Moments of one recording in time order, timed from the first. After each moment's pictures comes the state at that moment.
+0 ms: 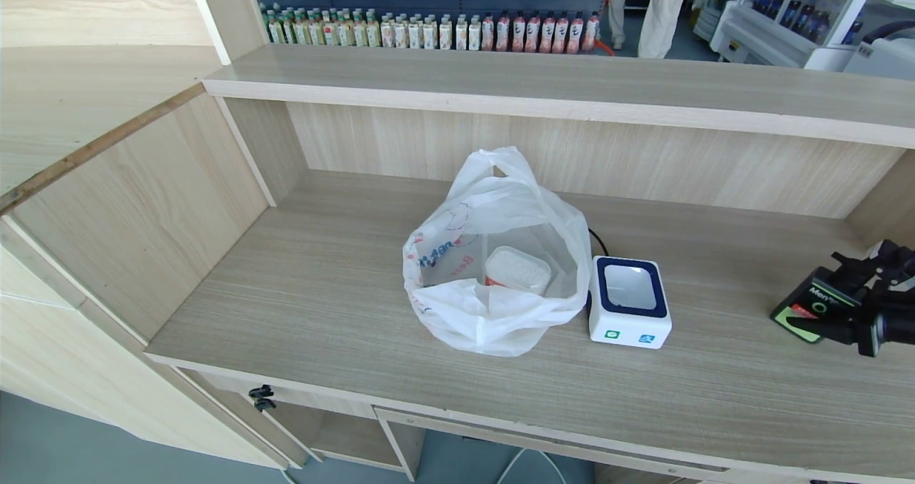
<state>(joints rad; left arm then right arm) -0.08 0.09 0.00 0.00 0.00 -0.01 -0.64 2.04 -1.12 -0.04 0.98 -1.07</state>
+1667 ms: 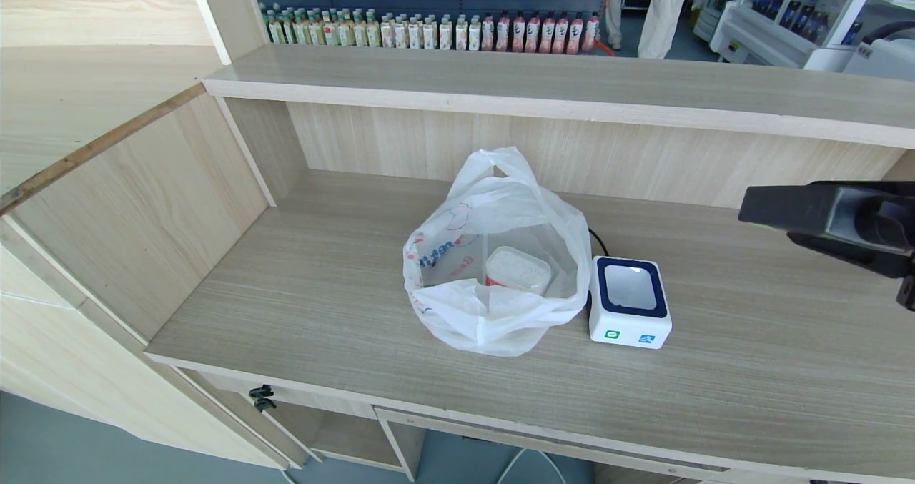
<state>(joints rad) -0.08 0.09 0.00 0.00 0.00 -0.01 -0.19 1.22 -0.80 -0.25 0.92 -1.40</state>
